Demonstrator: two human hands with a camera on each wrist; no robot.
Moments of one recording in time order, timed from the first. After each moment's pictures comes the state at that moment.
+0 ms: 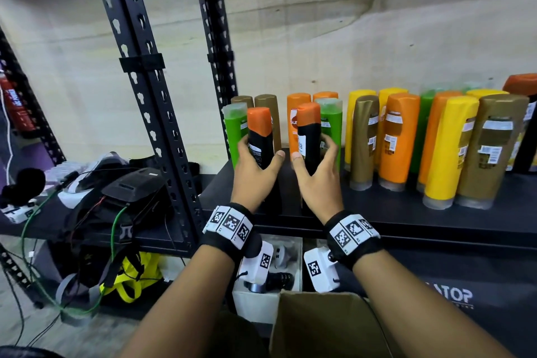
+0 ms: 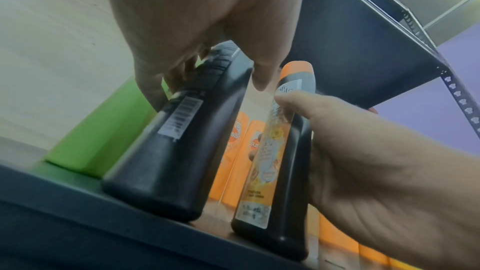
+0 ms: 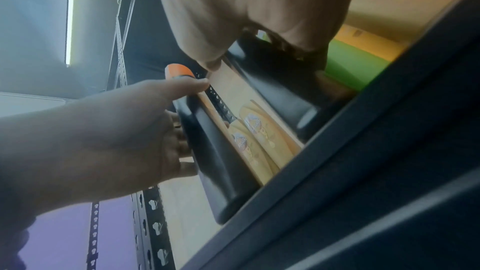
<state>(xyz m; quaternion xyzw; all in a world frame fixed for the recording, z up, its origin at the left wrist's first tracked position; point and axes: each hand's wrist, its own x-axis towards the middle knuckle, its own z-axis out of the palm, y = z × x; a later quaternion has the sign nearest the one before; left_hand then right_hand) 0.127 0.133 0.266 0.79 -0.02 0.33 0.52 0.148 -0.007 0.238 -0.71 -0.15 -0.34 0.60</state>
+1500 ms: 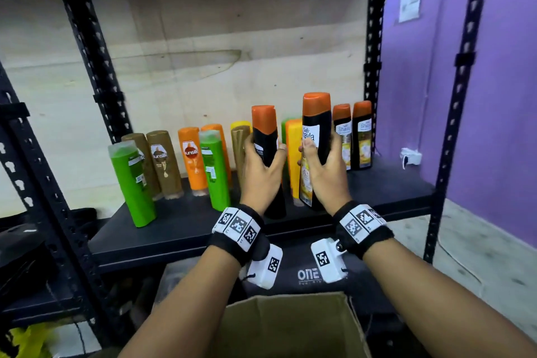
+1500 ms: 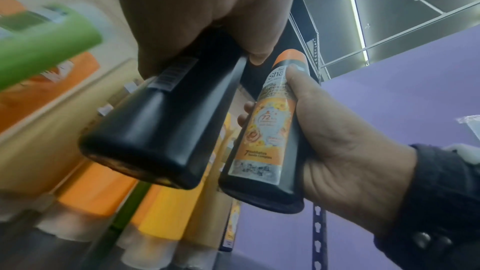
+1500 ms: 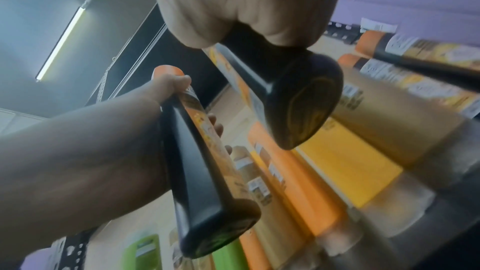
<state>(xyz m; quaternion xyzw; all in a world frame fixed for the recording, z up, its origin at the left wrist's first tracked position) 0.077 -0.103 0.316 0.70 -0.23 0.31 0.60 0.050 -0.239 0.304 -0.67 -0.08 -0.44 0.59</state>
